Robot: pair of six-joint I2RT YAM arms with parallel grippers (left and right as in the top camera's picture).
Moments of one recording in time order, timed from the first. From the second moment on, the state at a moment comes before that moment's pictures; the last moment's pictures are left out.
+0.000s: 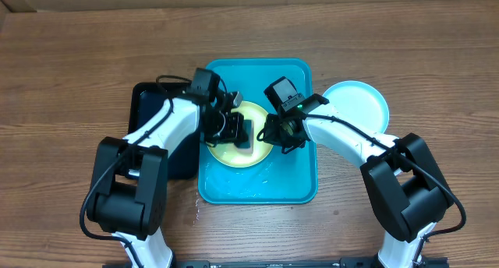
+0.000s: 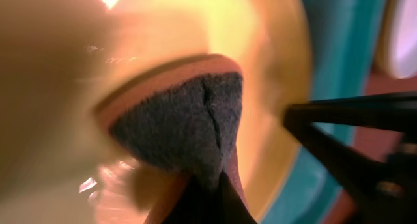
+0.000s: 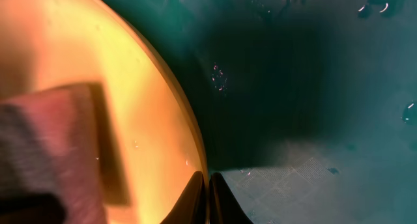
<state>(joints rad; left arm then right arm) -0.25 1.91 1.19 -0.67 0.57 -0.21 0.58 1.95 1.27 -0.64 -0.15 0.75</state>
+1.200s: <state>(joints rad) -0.26 1.89 1.16 -0.68 0.29 -0.18 0.58 1.95 1.27 -0.65 -0.15 0.75</state>
